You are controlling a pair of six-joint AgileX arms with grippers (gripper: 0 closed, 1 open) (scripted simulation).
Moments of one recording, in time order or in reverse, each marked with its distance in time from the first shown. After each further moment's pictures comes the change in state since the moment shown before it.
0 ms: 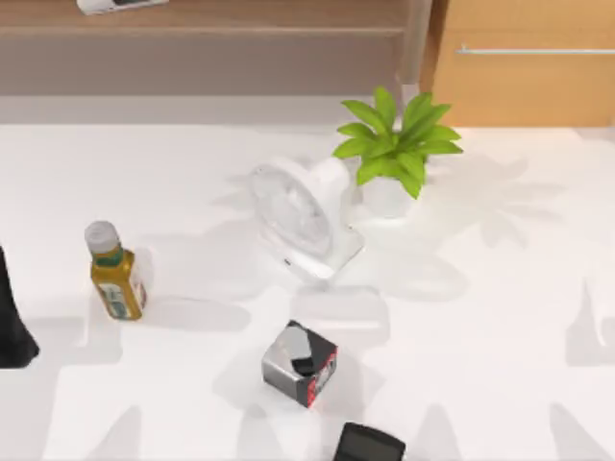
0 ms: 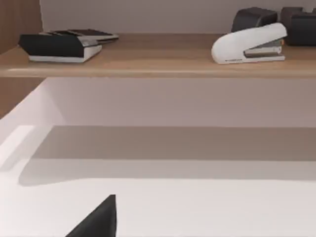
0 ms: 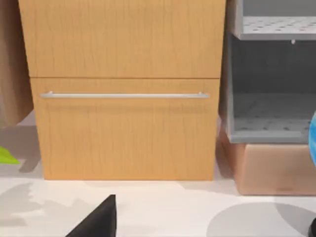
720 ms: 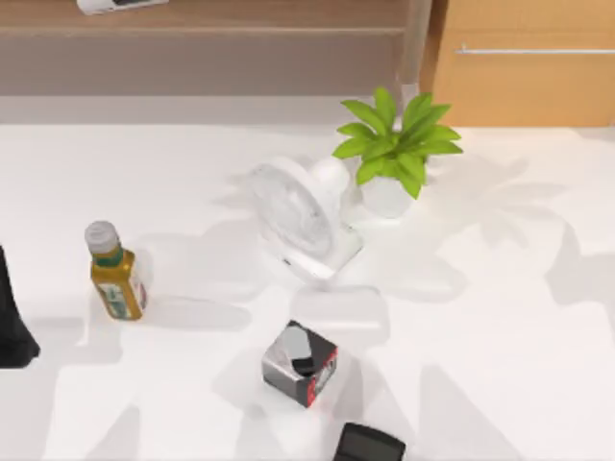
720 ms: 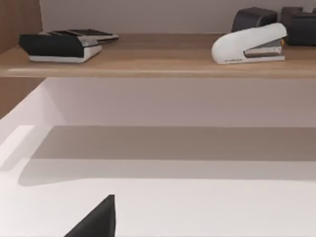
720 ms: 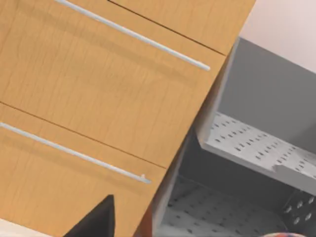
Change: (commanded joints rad) left arm 0.000 0.000 0.000 0.000 0.000 0.000; right arm 0.049 0.554 0.258 0.350 0.058 -0.425
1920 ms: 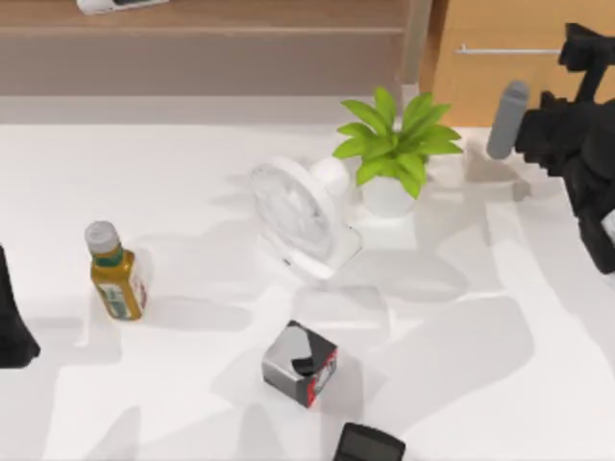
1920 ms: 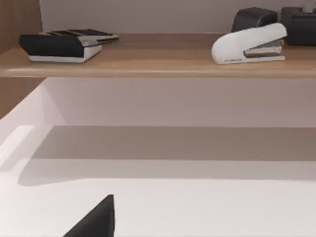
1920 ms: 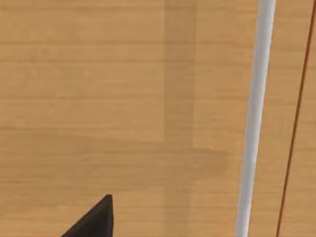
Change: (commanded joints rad) left arm 0.000 0.000 0.000 0.000 0.000 0.000; right arm 0.128 1.674 0.685 0.932 0.154 -1.131
